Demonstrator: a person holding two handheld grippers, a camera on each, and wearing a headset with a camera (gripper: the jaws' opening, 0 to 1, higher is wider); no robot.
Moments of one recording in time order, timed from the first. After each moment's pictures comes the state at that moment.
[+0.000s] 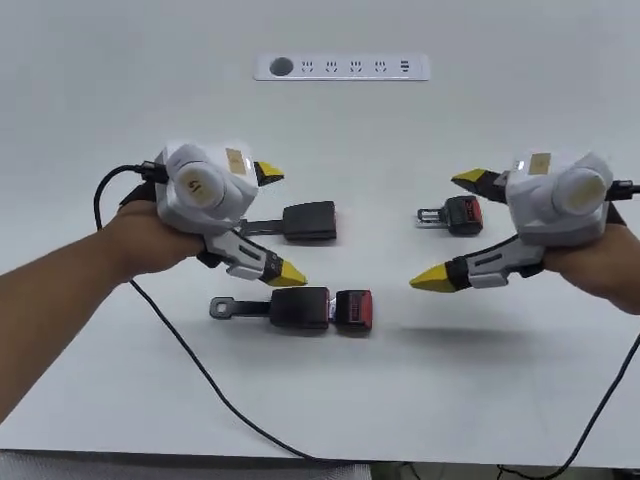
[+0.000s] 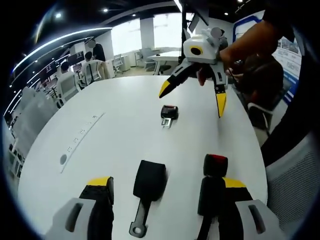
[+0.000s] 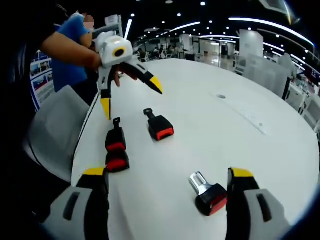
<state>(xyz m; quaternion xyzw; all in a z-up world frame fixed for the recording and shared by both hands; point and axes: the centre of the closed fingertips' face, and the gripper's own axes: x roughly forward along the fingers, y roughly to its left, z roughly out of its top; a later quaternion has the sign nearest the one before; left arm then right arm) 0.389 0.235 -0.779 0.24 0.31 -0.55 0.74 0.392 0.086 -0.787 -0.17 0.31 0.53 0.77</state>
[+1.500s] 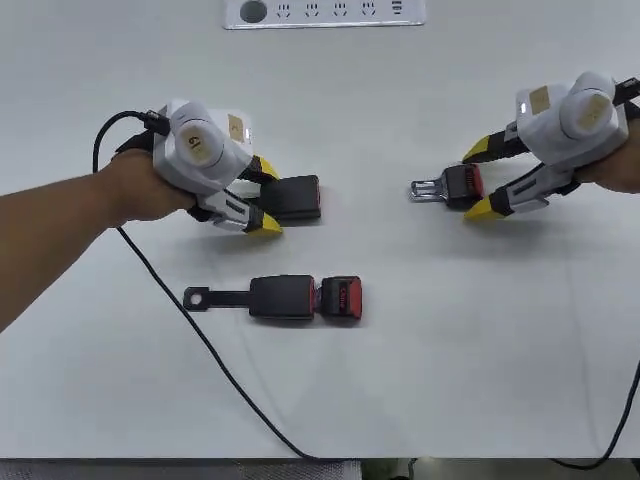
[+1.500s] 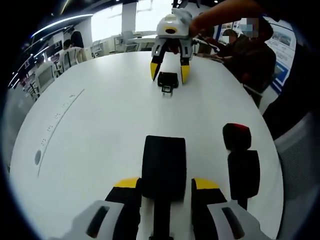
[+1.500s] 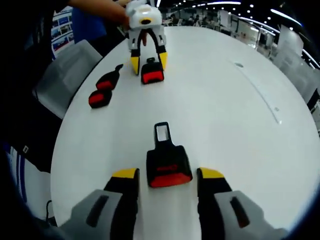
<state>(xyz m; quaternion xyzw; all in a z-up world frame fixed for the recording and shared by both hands) 0.419 0.241 -0.858 0.28 0.36 -0.61 0.65 0.435 0.028 -0.860 -0.30 0.37 0.61 0.63</state>
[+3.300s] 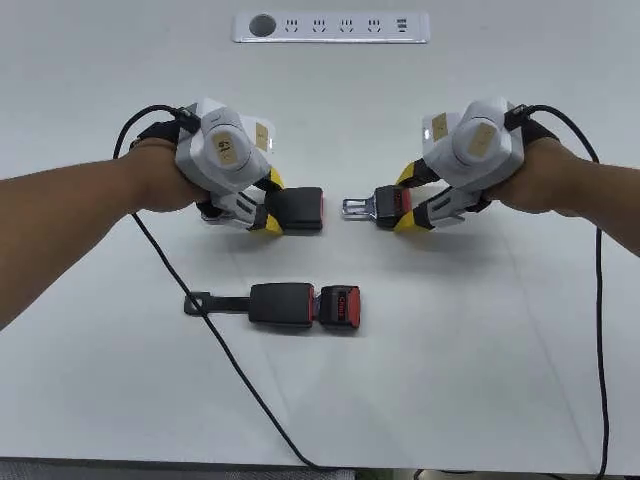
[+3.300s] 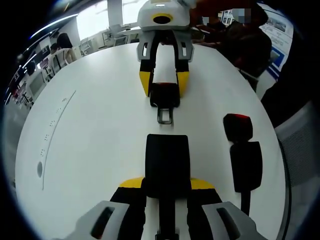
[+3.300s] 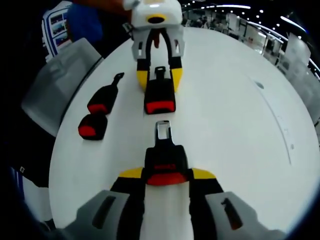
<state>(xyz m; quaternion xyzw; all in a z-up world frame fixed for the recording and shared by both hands) 0.422 0.242 -0.861 0.33 0.37 -0.61 0.62 0.426 0.122 -0.860 -0.32 0.36 0.62 0.62</state>
